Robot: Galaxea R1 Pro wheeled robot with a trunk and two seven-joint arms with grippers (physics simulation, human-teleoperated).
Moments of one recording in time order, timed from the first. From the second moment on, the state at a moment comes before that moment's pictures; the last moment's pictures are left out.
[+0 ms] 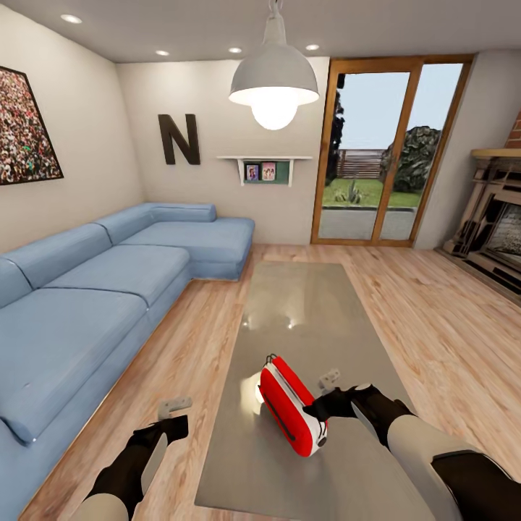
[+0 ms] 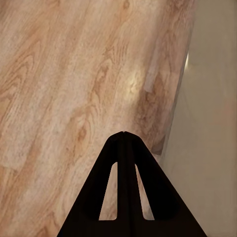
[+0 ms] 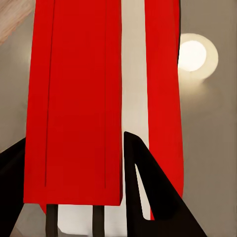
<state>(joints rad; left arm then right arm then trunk) -0.51 -0.05 0.17 -0.64 0.03 0.36 0.06 -0.86 -0.04 0.15 -0.16 0.20 0.18 0.54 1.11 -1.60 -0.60</state>
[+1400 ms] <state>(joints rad) -0.51 -0.05 0.17 -0.64 0.02 0.36 0.06 -0.86 -0.03 0.15 -0.17 0.20 0.18 0.54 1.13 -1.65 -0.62</state>
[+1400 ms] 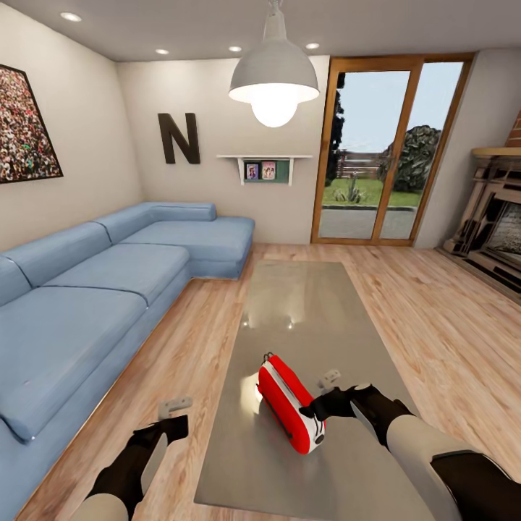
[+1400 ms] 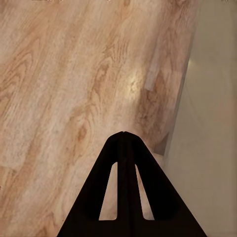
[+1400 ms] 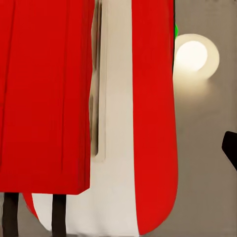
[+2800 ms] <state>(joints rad) -0.51 -0.04 0.17 -0.64 0.02 0.36 0.07 -0.86 -0.03 0.15 -0.17 0.20 0.18 0.53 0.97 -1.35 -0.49</state>
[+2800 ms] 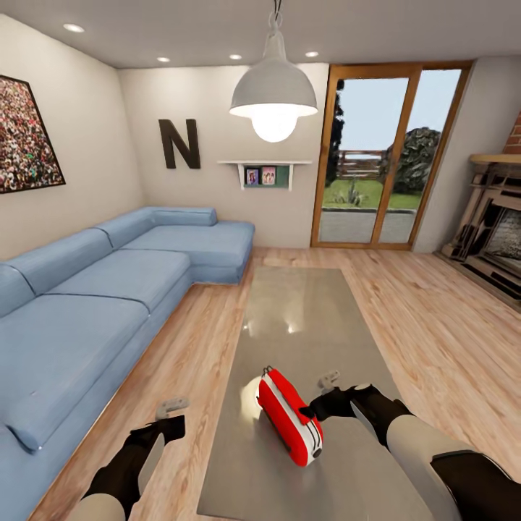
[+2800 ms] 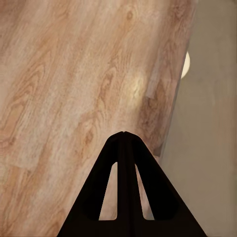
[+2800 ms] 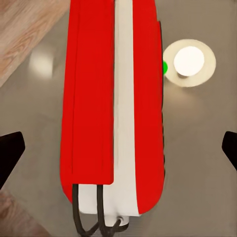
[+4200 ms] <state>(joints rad) -0.51 -0.04 0.17 -0.64 0.02 0.36 0.07 -0.86 -0.03 0.15 -0.17 0.20 0.18 0.49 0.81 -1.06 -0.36</state>
